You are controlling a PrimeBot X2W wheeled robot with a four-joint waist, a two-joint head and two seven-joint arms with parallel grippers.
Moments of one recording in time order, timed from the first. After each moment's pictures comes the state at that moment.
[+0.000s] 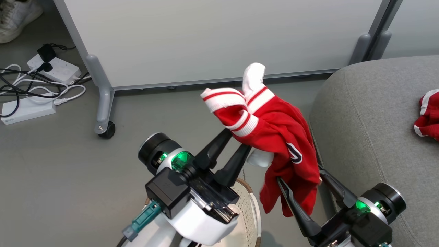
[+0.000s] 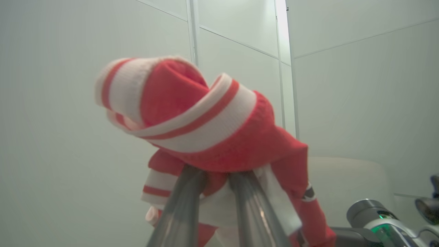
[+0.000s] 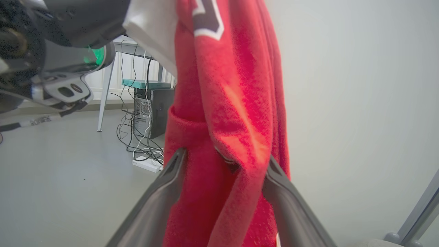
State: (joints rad) left arm -0.30 0.05 -0.52 -0.12 -0.25 -0.13 -0.26; right arm -0.01 -0.21 0.38 -0.17 0.03 0.13 -0.26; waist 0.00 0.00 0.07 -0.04
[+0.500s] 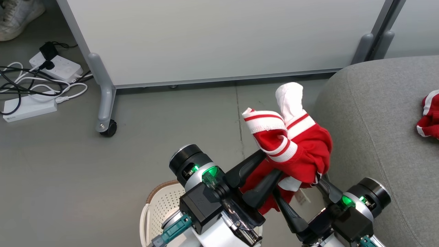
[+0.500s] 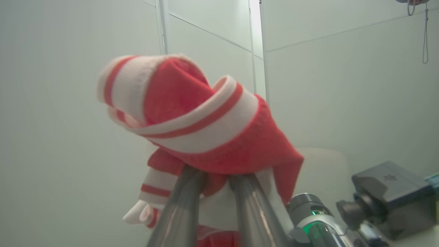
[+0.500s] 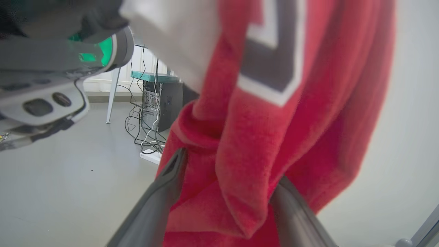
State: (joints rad) left arm -0.31 0.05 -0.68 -0.10 -0.27 -0.13 -0.26; right arm -0.07 -0.19 0.44 -0.09 0.00 0.13 -0.26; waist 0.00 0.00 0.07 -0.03
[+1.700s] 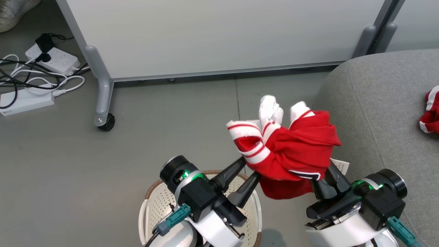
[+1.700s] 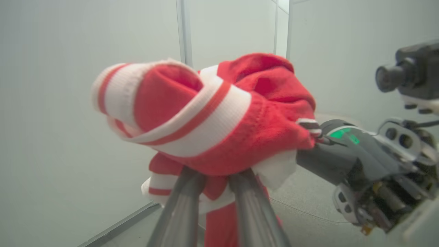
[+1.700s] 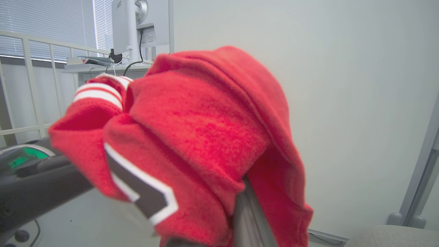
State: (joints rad) left arm -0.31 0.07 -0.66 0.07 -0.27 -0.13 -0.26; right arm -0.08 -0.08 0.30 -0.11 0.09 0.13 -0.26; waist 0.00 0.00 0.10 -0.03
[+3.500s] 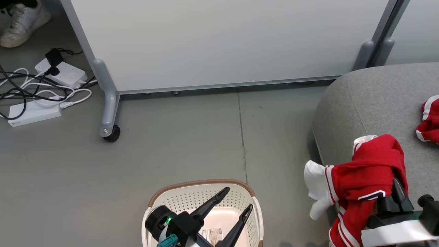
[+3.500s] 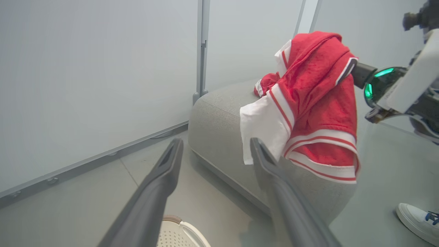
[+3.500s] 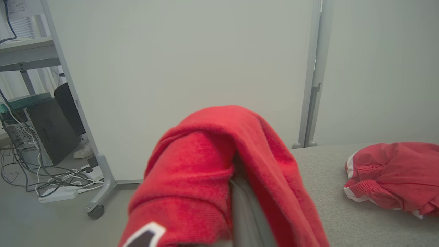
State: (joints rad) left arm -0.14 0.13 -0.68 0.22 -0.34 -0.13 -0.26; right arm 0.03 -0.05 -0.06 0.06 0.16 0.13 -0.26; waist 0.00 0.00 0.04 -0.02
